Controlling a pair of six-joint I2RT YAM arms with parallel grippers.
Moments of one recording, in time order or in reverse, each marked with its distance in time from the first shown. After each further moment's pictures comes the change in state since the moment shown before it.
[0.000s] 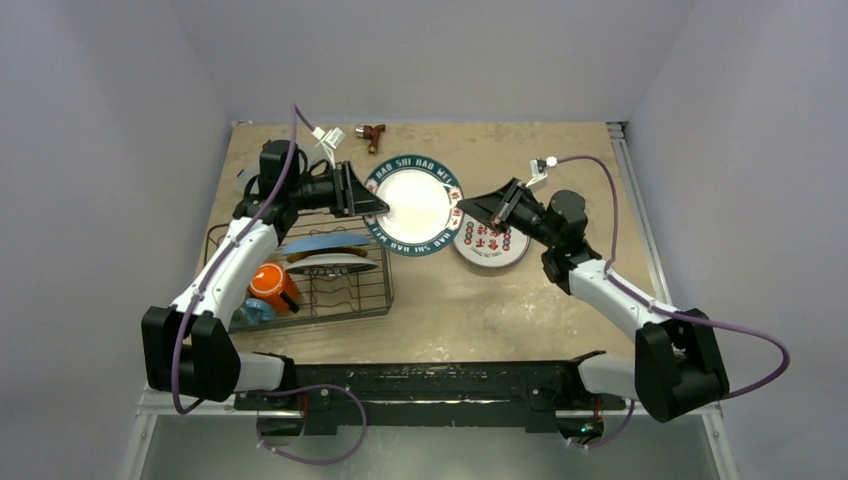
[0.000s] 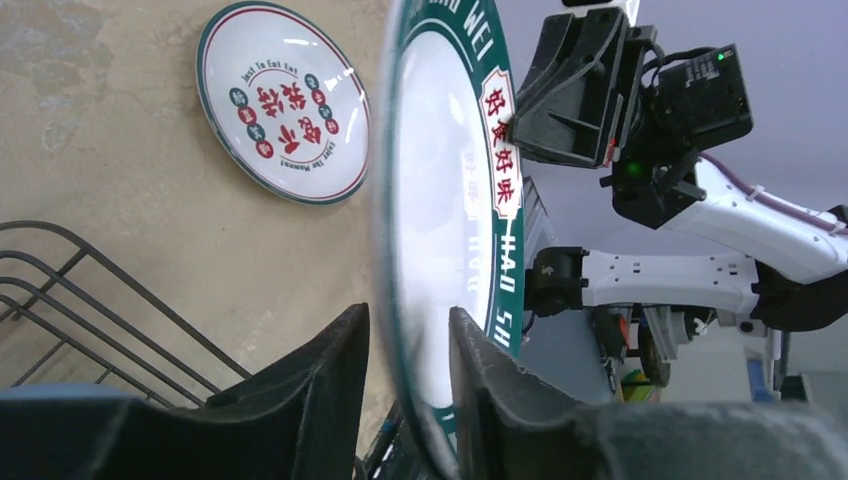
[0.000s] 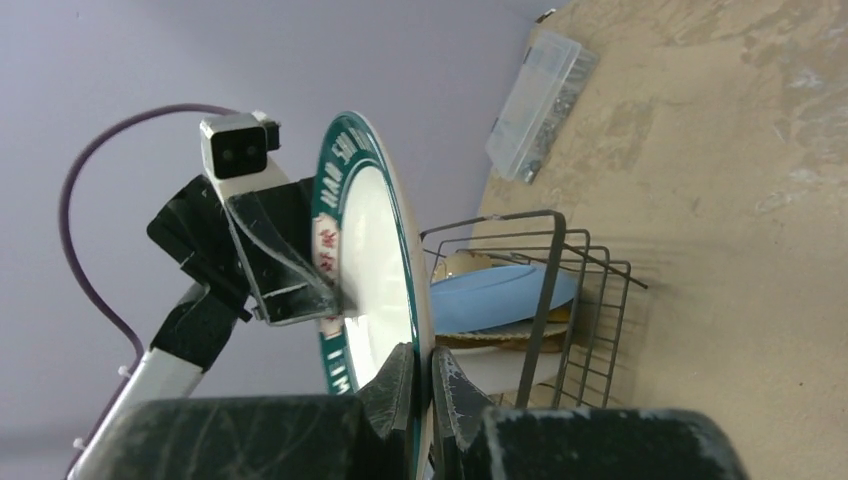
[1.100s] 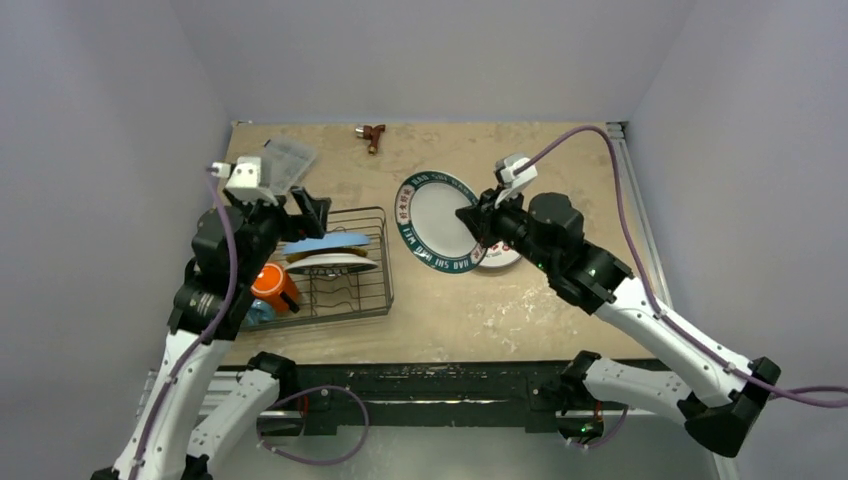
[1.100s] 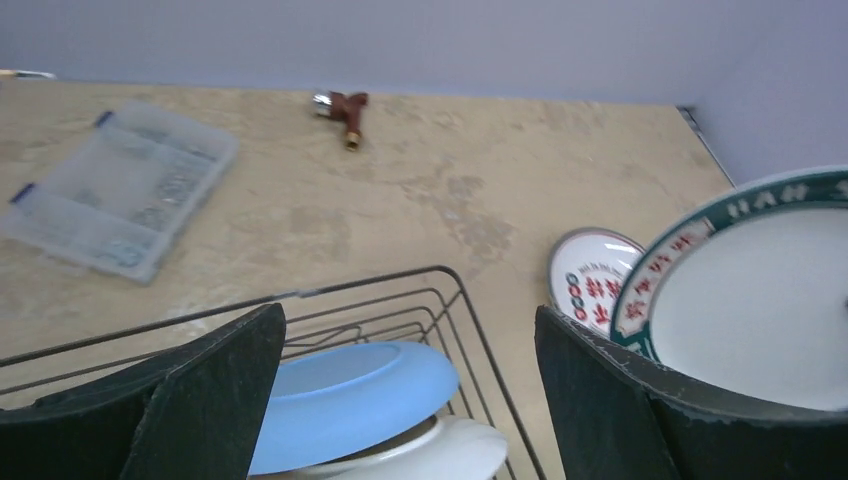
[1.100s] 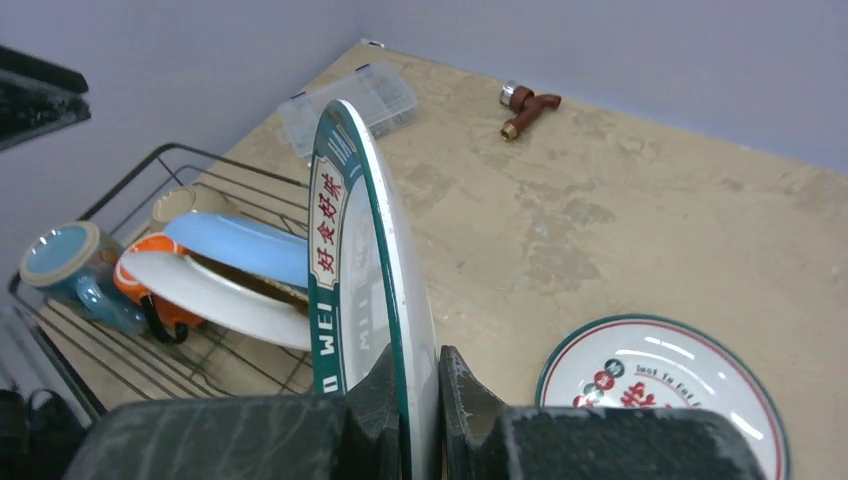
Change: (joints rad) left arm -0.111 -0.576 -0.071 -0.226 -0.930 0.282; right arm 0.397 -0.251 0.385 -0.840 0.595 -0.950
